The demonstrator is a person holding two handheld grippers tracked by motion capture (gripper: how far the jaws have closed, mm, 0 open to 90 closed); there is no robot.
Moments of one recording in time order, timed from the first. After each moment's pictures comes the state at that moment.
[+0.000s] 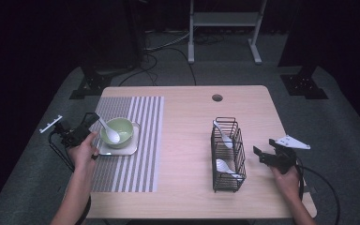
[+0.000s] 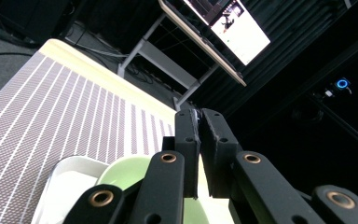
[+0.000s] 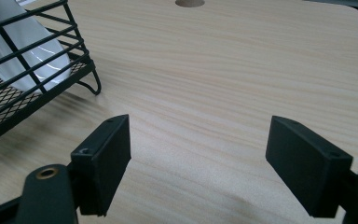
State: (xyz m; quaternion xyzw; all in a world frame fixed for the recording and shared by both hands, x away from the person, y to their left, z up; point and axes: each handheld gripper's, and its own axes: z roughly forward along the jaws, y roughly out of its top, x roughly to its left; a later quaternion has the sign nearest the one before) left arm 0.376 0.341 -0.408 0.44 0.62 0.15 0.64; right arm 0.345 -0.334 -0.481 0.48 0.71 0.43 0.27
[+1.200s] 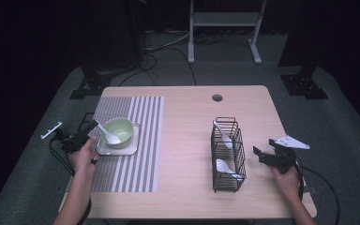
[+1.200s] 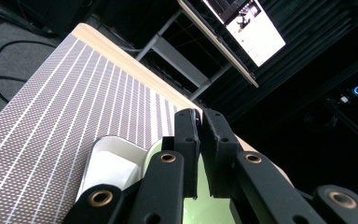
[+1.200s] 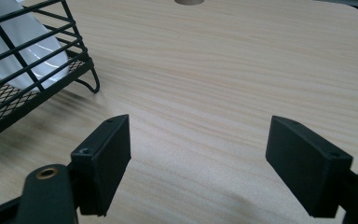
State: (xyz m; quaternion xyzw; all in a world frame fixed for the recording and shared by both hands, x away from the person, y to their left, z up) left arm 0.375 0.354 -0.436 0.42 0.64 0.14 0.62; right arm 0.346 -0.333 -0.481 0.48 0.72 0.43 0.27
